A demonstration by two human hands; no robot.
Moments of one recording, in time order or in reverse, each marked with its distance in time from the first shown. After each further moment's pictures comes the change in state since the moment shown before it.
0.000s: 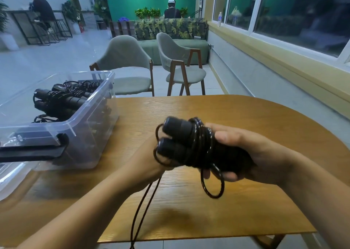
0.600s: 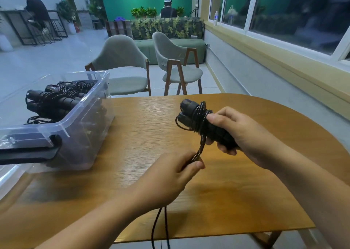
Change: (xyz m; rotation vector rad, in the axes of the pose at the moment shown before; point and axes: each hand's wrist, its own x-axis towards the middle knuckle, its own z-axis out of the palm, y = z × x) left_hand 0.001 0.005 0.047 0.448 -0.026 -0.155; right_hand 0.006 0.001 -0.013 -0.365 0.701 0.008
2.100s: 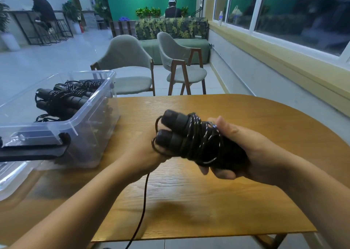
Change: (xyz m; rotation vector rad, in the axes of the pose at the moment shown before) left_hand 0.005 -0.025 -0.056 -0.341 0.089 0.089; right_hand -0.017 -0.005 0.016 0.353 -0.577 -0.030
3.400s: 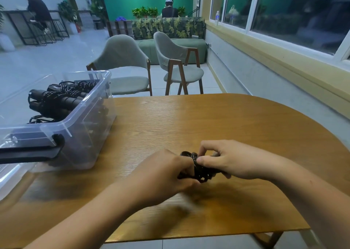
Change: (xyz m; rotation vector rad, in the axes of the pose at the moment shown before) left_hand -0.010 0.002 0.040 0.796 -0.181 0.093; right_hand 0.009 0.017 -0.014 -0.941 0.238 0.398
